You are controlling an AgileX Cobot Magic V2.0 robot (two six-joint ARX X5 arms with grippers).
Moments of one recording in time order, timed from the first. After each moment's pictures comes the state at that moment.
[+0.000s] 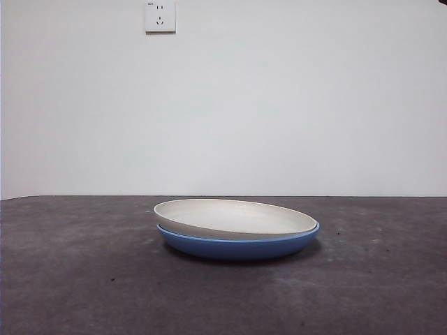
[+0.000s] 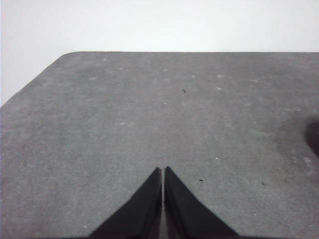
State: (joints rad) left arm -0.01 0.00 0.03 -0.18 0.02 0.00; right arm 0.39 0.75 0.97 -0.98 -0.37 0.13
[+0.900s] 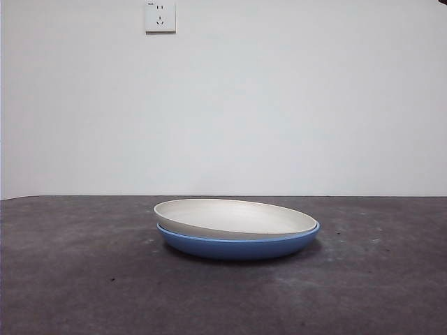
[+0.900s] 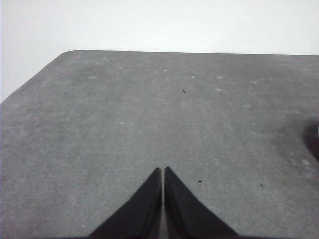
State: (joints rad) left arm -0.01 0.00 0.03 -0.18 0.02 -0.01; right arm 0.39 0.75 0.97 -0.97 -0.34 0.10
